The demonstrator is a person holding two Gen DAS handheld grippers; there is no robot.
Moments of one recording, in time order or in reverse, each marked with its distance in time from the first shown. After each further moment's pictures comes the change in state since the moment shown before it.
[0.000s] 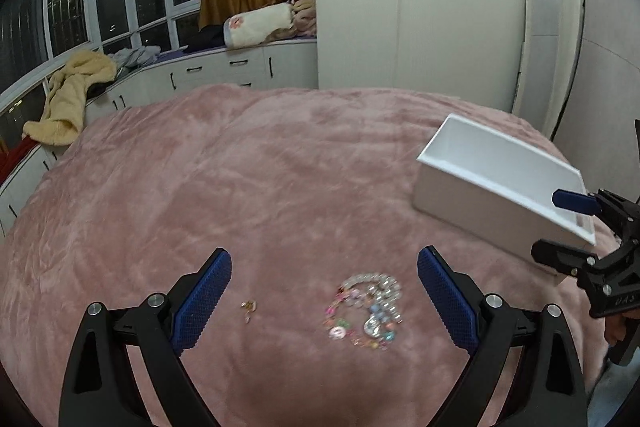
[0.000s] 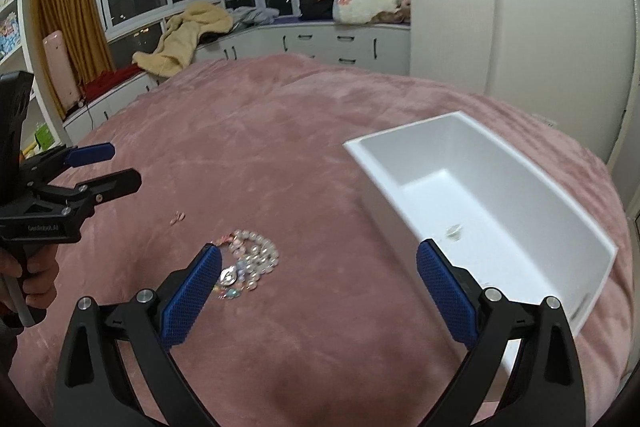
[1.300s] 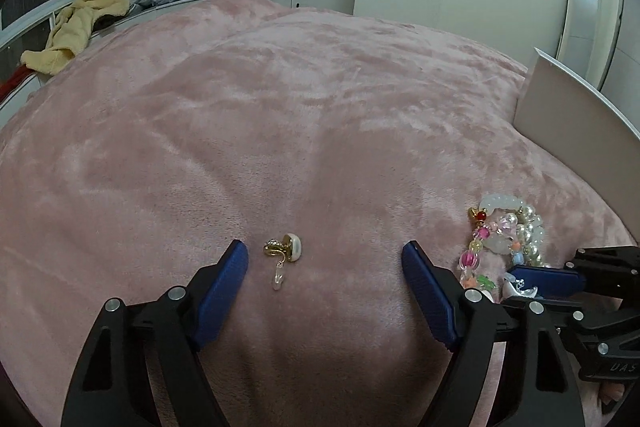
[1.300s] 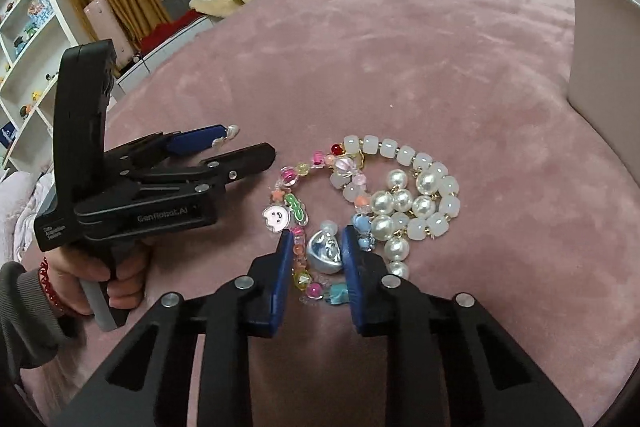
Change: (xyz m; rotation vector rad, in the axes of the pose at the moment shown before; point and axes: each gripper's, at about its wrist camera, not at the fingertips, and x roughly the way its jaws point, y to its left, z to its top) left arm 0.149 0.070 -0.101 -0.122 0.097 -0.002; right arm 0.158 0.076 -0.060 -0.010 0.187 0.310
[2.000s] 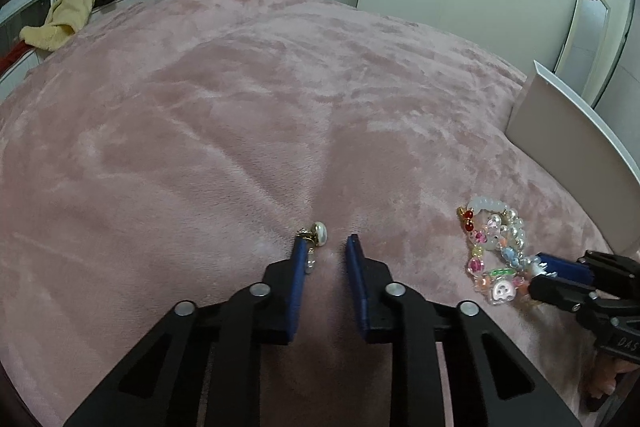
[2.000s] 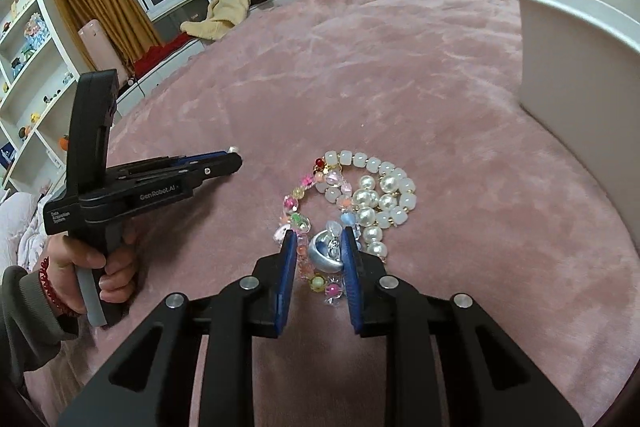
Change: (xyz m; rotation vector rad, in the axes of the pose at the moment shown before) left arm -0.018 0.014 0.007 -0.054 0.066 -0.037; right arm -0.045 -0.007 -0.009 0.050 -0.065 -0.021
